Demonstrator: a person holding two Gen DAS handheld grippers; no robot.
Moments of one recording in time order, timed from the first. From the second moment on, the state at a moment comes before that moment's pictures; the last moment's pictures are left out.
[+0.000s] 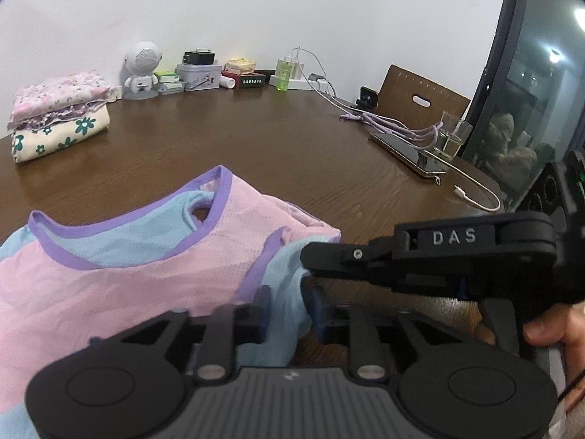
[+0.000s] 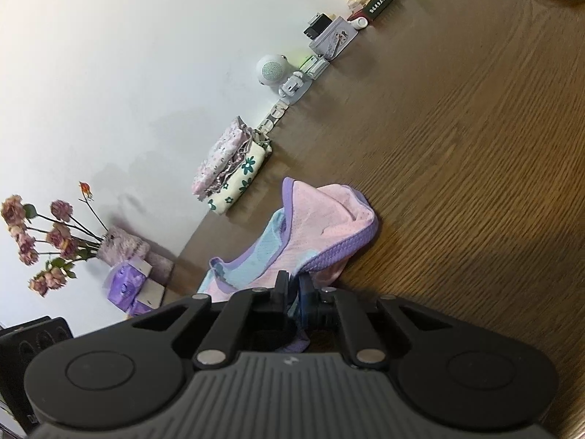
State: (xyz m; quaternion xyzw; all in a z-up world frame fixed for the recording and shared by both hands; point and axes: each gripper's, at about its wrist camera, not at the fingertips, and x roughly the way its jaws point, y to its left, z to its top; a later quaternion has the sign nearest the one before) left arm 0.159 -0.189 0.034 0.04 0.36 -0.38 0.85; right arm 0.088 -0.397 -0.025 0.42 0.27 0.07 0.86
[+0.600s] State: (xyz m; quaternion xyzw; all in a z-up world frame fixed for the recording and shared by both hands) left arm 0.159 -0.177 0.038 0.04 0.34 -0.37 0.86; right arm 0.096 -0.380 -0.011 0.32 0.31 0.04 0.89
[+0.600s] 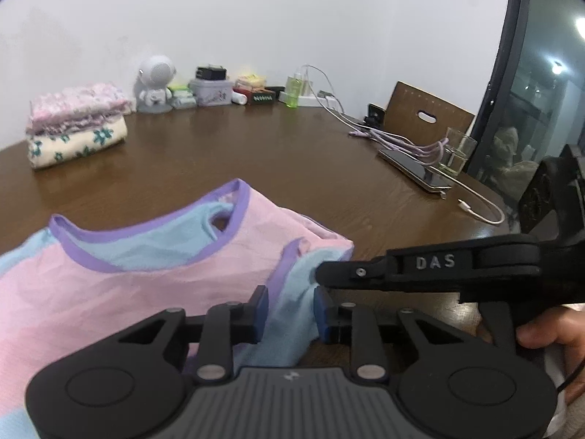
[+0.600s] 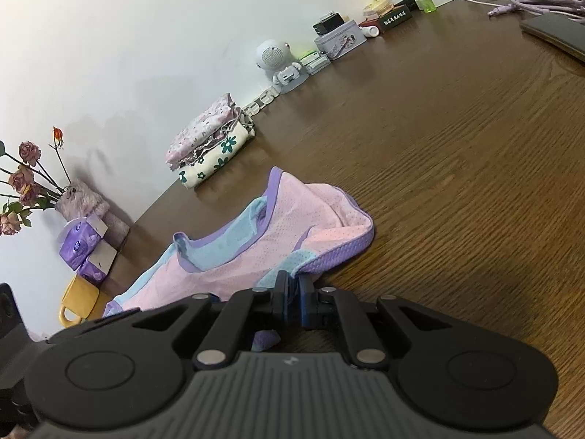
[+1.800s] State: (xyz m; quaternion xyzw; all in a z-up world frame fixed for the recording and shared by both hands) left arm 0.187 -0.156 0.026 -0.12 0.40 -0.40 0.82; right arm 0.096 -0.400 -0.041 0.47 0.25 0.11 0.84
